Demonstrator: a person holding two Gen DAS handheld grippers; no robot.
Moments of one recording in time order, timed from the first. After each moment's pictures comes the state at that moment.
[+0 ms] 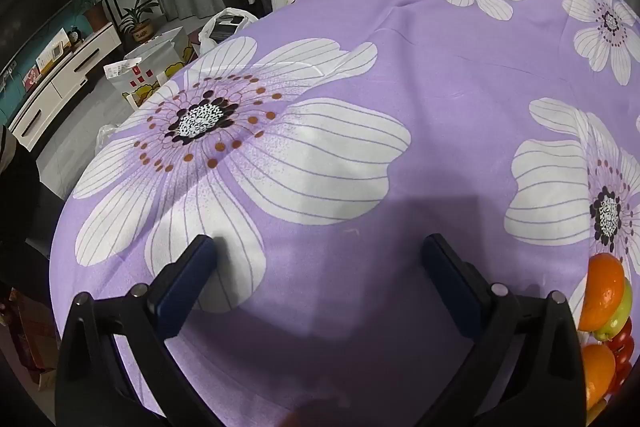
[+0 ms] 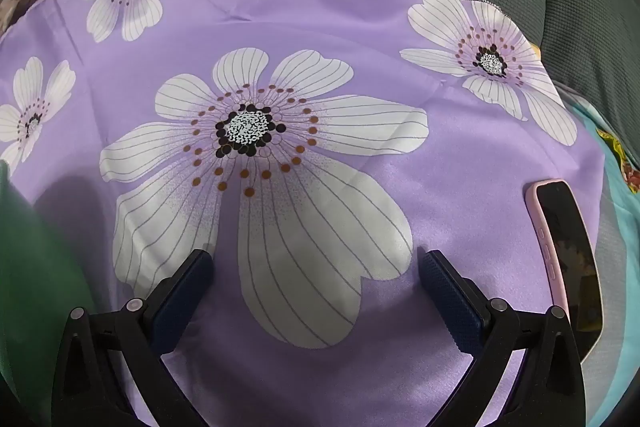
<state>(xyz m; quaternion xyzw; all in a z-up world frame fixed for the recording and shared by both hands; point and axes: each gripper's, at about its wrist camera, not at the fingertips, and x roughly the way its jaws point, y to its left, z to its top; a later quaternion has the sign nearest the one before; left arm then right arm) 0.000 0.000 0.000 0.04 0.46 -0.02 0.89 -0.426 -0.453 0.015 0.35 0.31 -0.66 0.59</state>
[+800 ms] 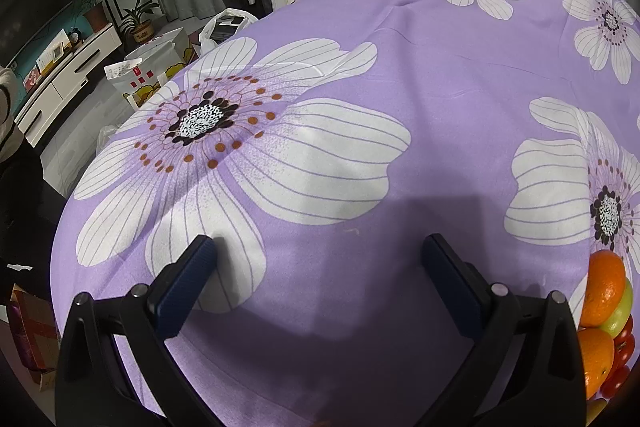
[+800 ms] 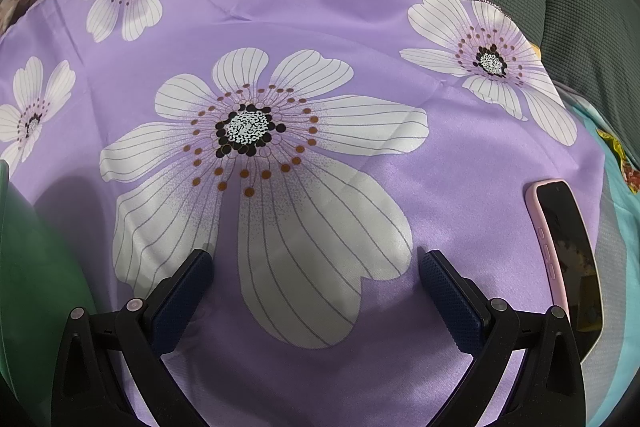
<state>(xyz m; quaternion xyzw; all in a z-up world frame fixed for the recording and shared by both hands) 0.000 0.000 0.000 0.04 0.45 -0.02 0.89 -0.426 -0.452 0.016 0.35 0.31 -0.66 0.59</state>
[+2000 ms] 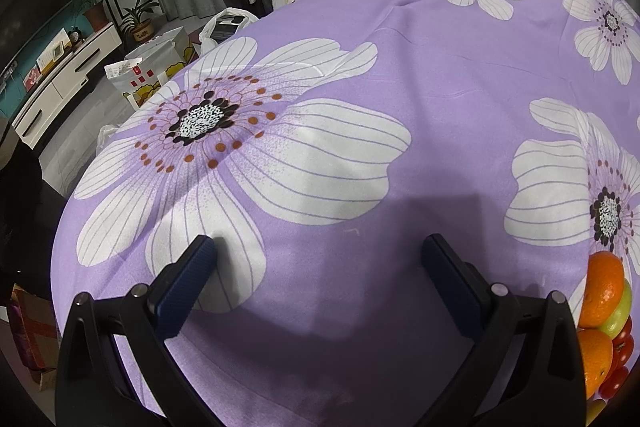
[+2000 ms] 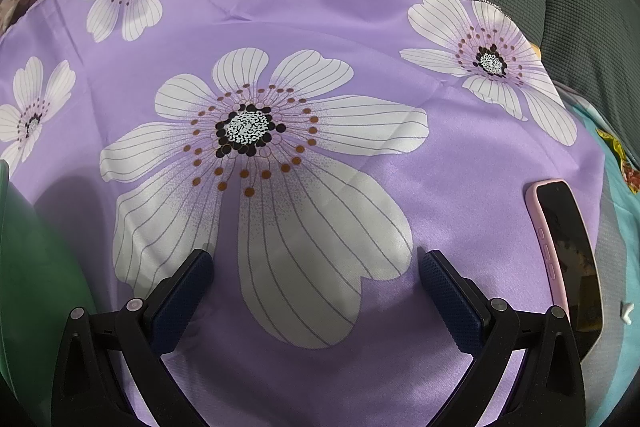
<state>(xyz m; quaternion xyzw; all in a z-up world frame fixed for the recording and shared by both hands) 0.000 0.000 0.000 0.04 0.46 -0.02 0.89 -0.426 -0.452 0.015 0.35 0.31 -0.66 0.59</state>
